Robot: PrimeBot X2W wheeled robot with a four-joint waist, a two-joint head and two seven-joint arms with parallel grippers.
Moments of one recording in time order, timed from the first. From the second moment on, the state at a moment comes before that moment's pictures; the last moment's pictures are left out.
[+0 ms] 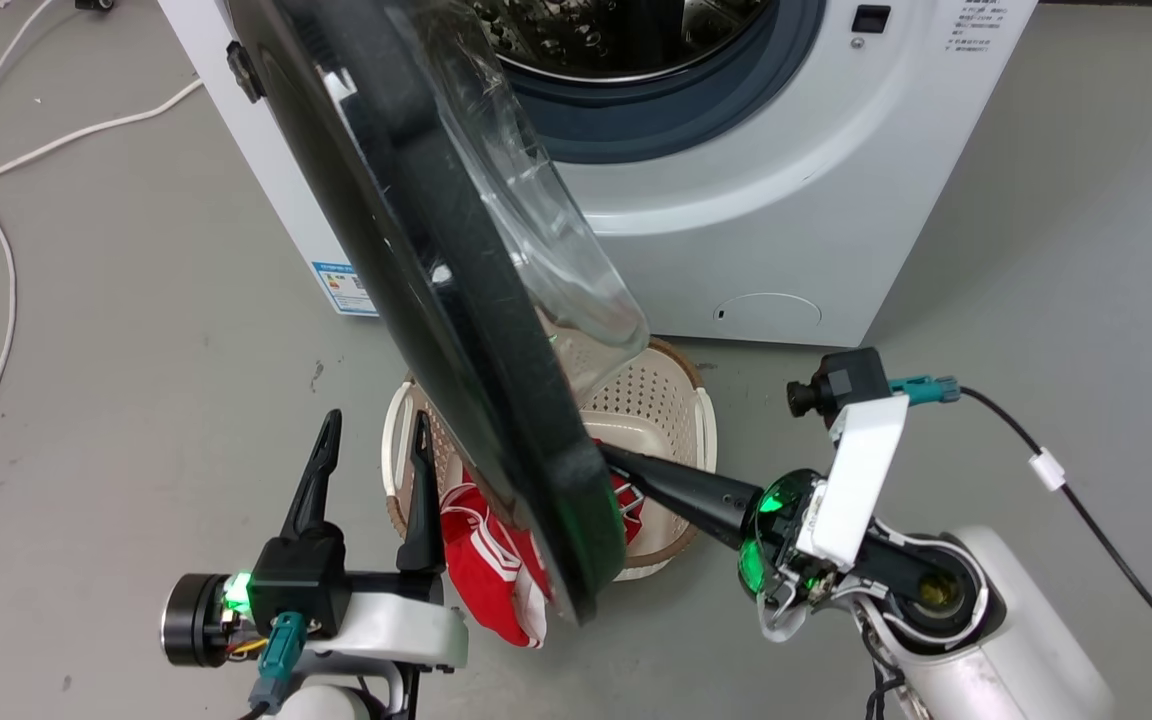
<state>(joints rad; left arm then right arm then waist) -0.08 0.05 -0.17 0.05 -0.08 0.12 -0.26 -0.39 -0.07 0.37 0.23 1.63 0.13 0.70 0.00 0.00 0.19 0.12</state>
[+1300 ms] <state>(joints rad) 0.06 0.05 -0.12 0.05 -0.07 0.11 -0.26 0.09 -0.09 -0.01 -0.08 0.11 0.13 -0.26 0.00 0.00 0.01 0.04</state>
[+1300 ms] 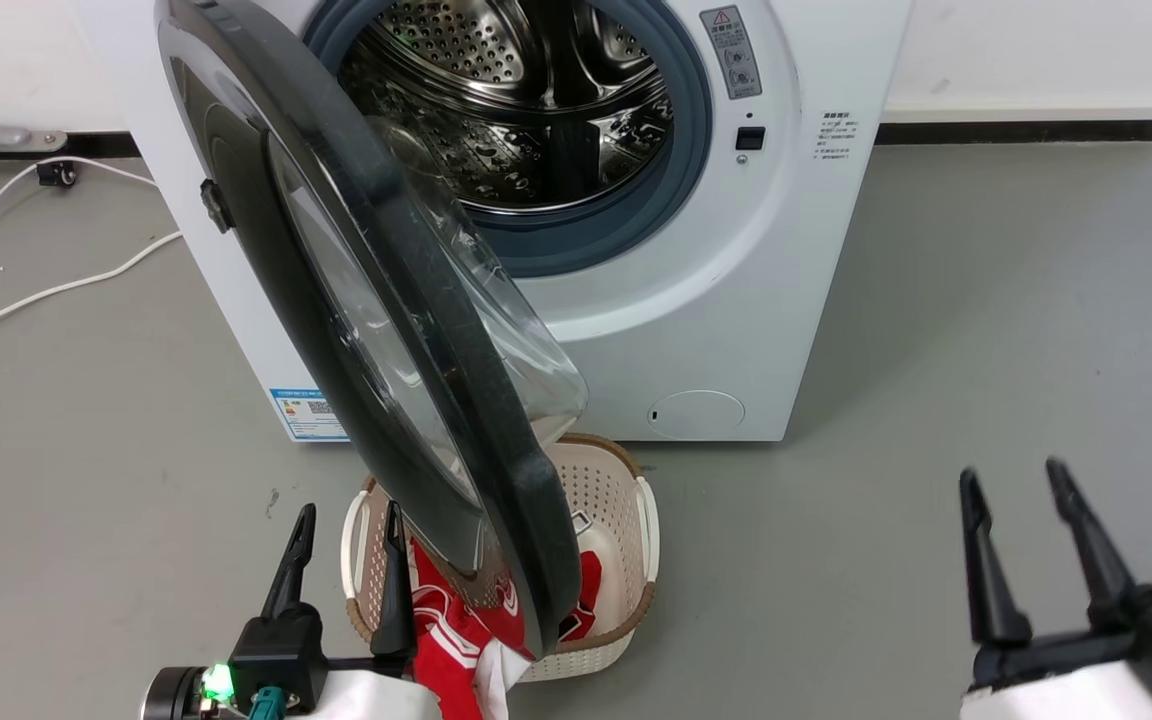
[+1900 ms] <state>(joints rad) 0.07 0.05 -0.11 0.04 -0.09 0.11 -0.26 0.14 -0.05 -0.03 -0.01 0.09 0.13 -0.26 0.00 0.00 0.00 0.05</state>
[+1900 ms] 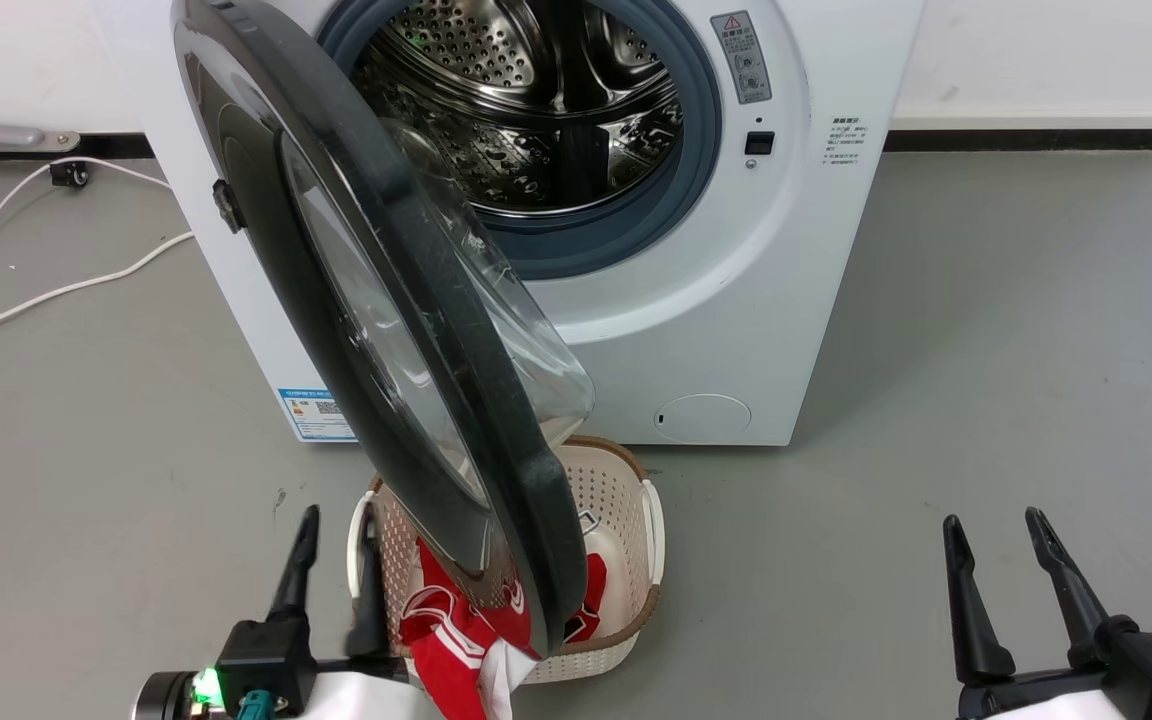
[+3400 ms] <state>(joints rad) -0.23 0.05 -0.74 -0.21 -0.04 0.01 -0.26 0.10 -0.05 0.02 -0.01 0.11 0.13 -0.26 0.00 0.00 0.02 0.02</state>
